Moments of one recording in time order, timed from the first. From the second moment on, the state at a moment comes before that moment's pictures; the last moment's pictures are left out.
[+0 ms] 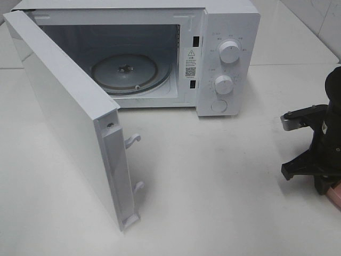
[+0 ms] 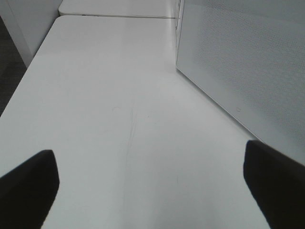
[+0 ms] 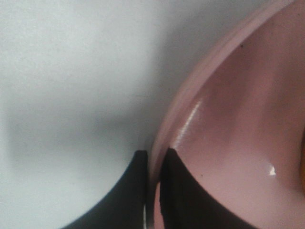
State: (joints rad) left arm 0.06 0.01 -0.50 -0.06 1.04 0.02; right arm 0.15 1.80 -0.79 -0.29 0.62 0.31
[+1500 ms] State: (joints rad) left arm 0.06 0.01 -0.50 -0.06 1.04 0.02; right arm 0.44 1.49 -0.66 -0.52 0.85 0.59
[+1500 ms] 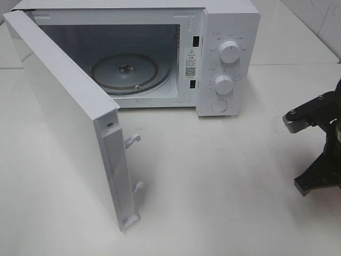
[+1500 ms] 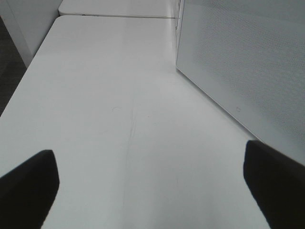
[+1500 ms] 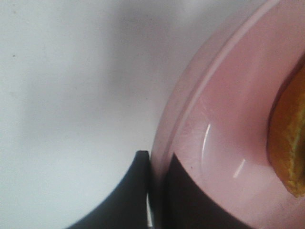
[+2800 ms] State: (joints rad) left arm 0.06 0.01 -0.50 -0.06 1.04 0.02; right arm 0.94 1.25 -0.58 -0.54 0.93 0.31
